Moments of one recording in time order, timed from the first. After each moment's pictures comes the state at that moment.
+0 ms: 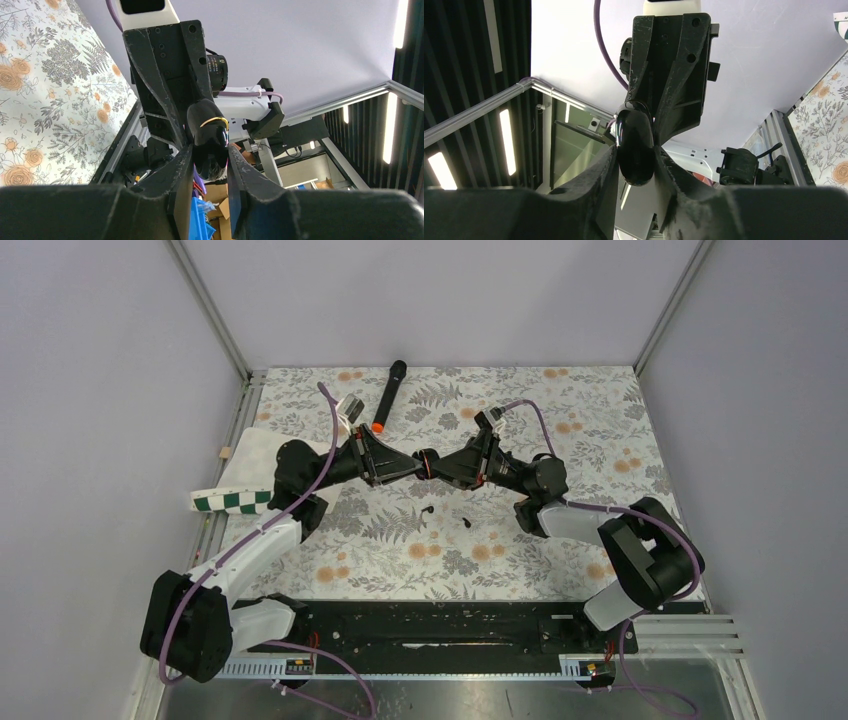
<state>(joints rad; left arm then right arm) -0.40 1.15 0.68 0.76 0.91 -1.44 0.57 1.56 0.64 1.45 -0.75 1.74</state>
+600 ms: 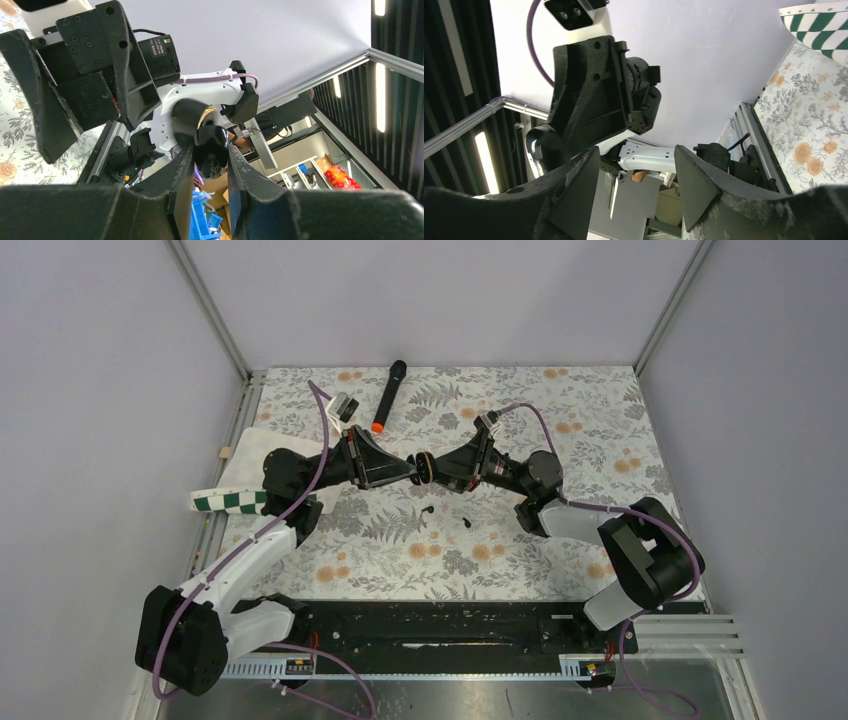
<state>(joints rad) -0.39 1.09 0.68 0.85 0.96 -1.49 0.56 1.56 0.64 1.30 -0.75 1.65</state>
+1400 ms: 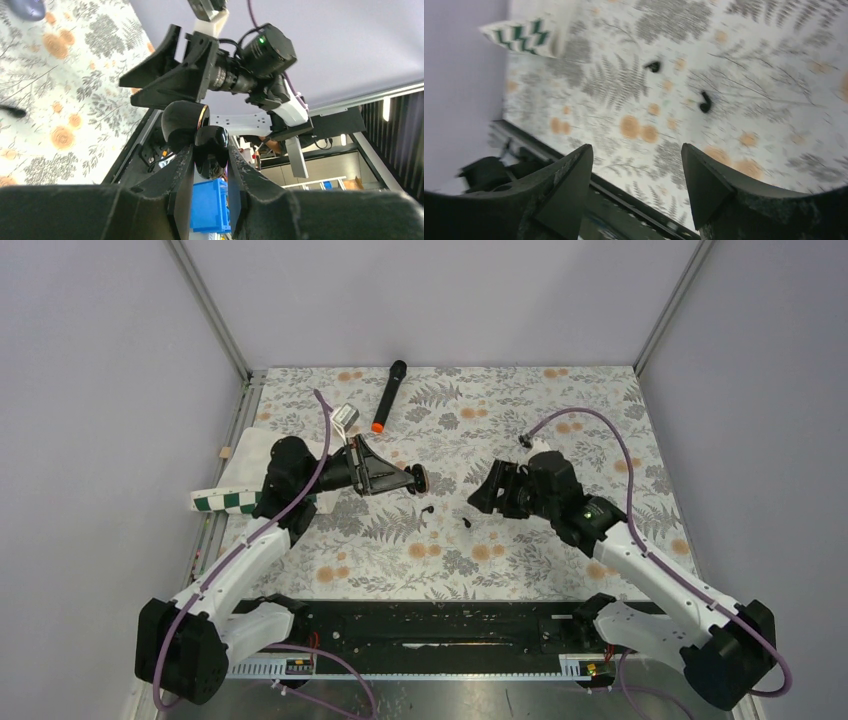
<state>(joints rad) -0.34 1.04 0.69 0.44 0.98 -1.23 0.59 1.02 0.79 -0.32 -0.18 0.72</state>
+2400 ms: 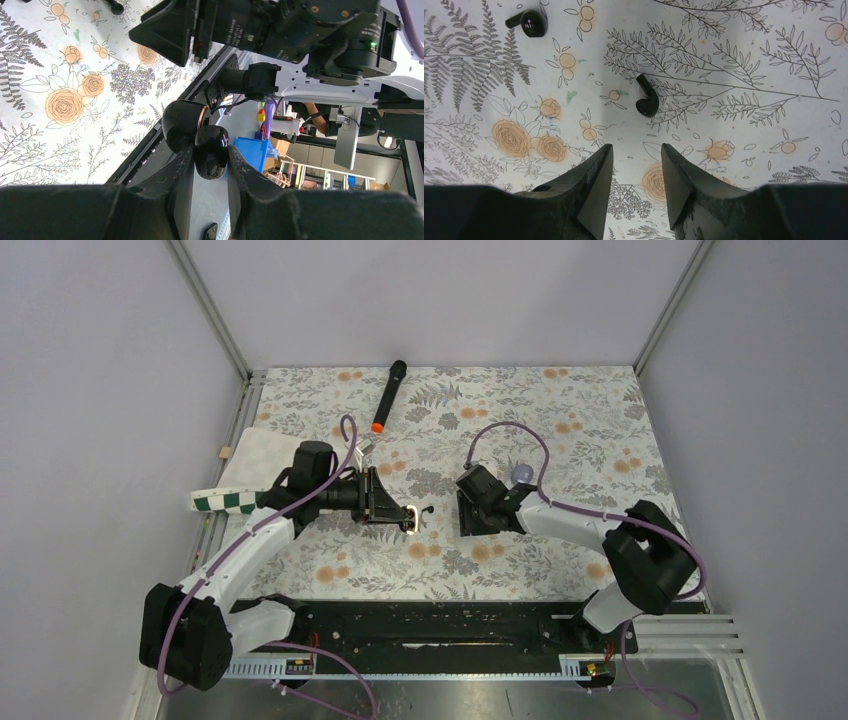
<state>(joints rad) -0.34 1.12 0.74 -0.30 0.95 -0.70 0.79 1.53 0.86 -0.40 0.13 0.63</state>
